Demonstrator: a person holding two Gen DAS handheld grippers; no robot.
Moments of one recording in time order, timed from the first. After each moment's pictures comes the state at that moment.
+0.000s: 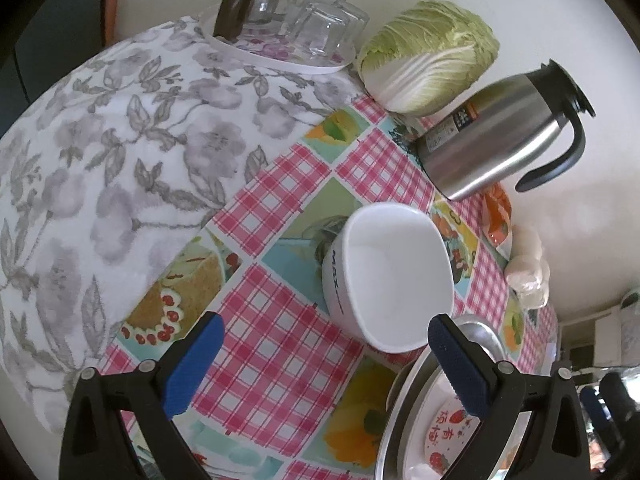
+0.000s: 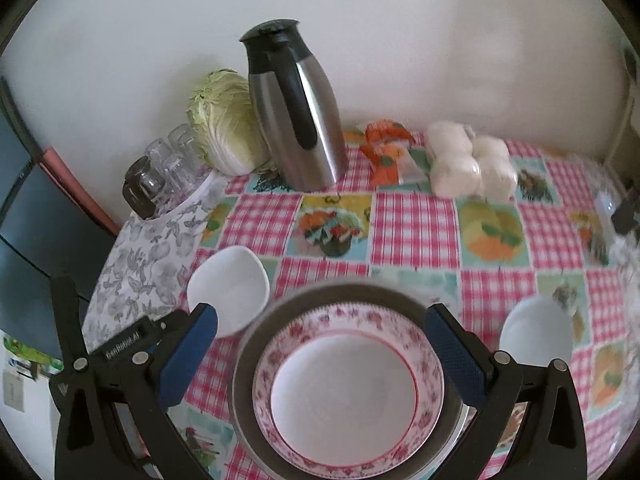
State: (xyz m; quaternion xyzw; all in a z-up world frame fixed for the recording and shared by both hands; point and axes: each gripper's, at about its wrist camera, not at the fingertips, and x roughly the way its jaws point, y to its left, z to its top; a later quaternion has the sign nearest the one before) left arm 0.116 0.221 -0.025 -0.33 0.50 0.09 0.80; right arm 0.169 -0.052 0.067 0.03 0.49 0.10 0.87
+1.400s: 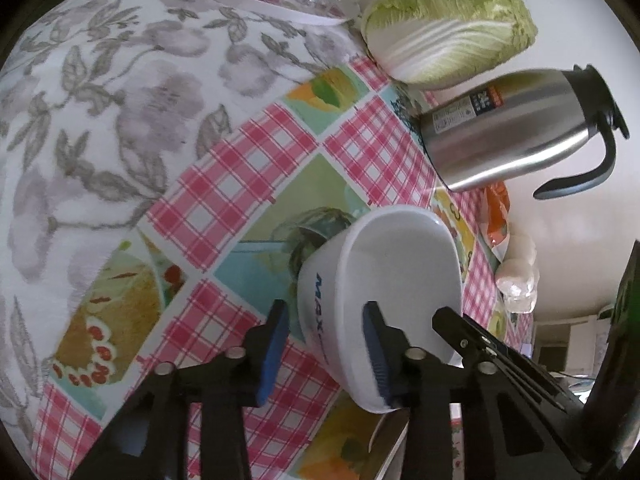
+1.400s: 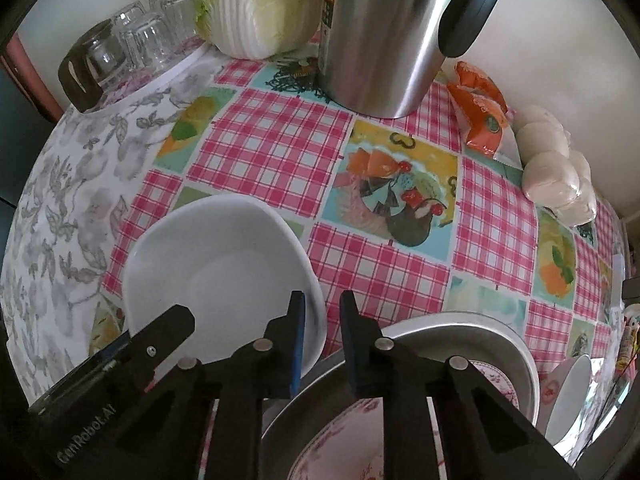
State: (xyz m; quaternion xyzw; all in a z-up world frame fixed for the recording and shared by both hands) left arm 0.165 0.223 -0.073 -0.39 0.54 0.04 0.75; right arm 0.249 0.070 -0.057 -0.12 0.60 0.08 0.78
